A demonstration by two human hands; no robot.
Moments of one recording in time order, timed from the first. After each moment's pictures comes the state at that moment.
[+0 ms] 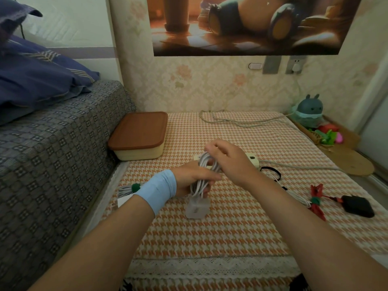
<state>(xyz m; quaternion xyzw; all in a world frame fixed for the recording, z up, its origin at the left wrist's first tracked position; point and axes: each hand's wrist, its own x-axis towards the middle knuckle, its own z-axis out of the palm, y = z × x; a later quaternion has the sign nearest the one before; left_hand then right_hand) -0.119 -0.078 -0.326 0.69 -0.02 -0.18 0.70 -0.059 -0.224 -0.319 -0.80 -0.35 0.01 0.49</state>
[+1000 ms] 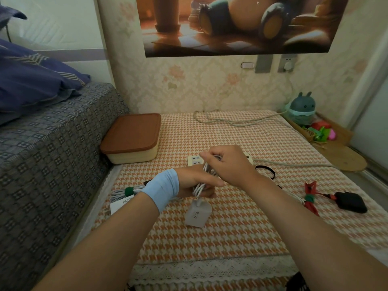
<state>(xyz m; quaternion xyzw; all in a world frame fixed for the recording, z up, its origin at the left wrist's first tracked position) -0.110 -0.096 -0.319 0.71 -0.10 -0.28 0.64 -0.049 -0.234 -0.324 -0.81 -0.39 -0.08 0.43</state>
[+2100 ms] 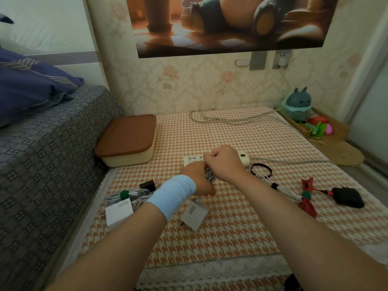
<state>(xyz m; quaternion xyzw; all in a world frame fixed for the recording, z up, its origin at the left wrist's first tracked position) -0.088 -0.117 -0.327 0.96 0.06 -0.09 0.24 -0.021 -0.225 -0.346 -0.86 -0.23 -0.03 0.45</state>
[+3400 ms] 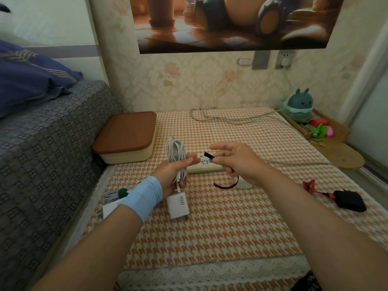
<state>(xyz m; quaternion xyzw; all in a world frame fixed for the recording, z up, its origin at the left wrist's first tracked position) -0.097 -0.057 -0.356 0.60 0.12 -0.06 0.79 -0.023 -0.263 -0.326 -0.74 -0.20 0.20 0.61</state>
